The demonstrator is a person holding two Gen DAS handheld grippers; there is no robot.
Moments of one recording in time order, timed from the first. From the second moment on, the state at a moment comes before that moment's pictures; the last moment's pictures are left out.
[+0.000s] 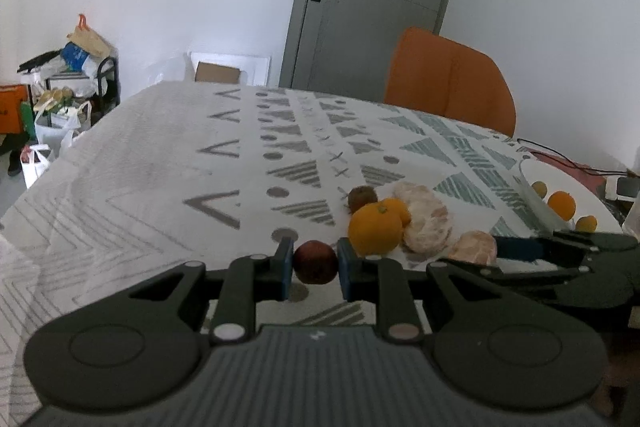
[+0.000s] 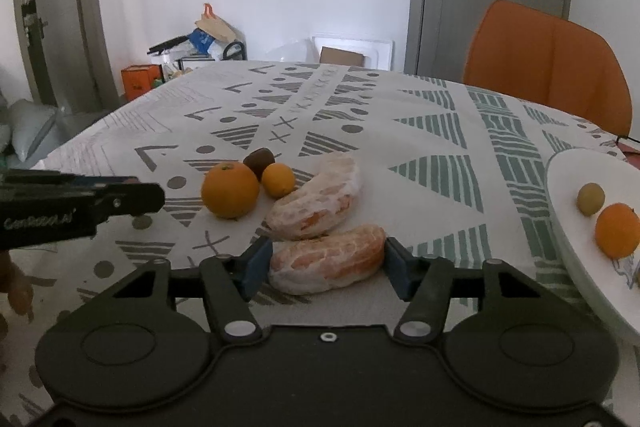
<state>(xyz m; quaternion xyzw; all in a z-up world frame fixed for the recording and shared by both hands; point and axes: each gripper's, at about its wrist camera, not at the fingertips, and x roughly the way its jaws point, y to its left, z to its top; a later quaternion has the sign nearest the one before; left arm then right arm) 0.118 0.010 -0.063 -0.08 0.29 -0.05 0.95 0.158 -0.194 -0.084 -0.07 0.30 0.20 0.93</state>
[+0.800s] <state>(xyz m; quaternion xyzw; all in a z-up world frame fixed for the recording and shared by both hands) 0.128 -0.056 -0.040 -0.02 0.28 -0.12 0.95 0.120 -0.274 -0.049 0.00 0.22 0.11 0.97</state>
